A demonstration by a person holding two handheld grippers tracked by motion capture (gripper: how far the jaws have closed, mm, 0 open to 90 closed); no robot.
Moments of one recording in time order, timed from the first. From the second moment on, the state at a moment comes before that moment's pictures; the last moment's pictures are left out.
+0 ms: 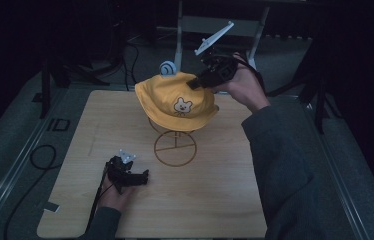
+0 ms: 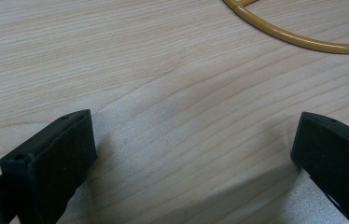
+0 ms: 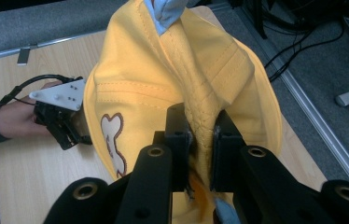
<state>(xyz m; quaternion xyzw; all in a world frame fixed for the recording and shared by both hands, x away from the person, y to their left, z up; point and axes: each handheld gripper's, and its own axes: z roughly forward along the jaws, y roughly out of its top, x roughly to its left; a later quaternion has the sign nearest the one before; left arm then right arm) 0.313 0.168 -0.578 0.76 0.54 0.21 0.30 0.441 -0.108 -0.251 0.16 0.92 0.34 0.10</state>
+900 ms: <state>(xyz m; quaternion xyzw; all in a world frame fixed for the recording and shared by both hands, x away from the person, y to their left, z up) 0.312 0.167 -0.579 0.76 0.53 0.21 0.30 0.448 -0.072 -0.282 0.16 0.92 0.33 0.09</state>
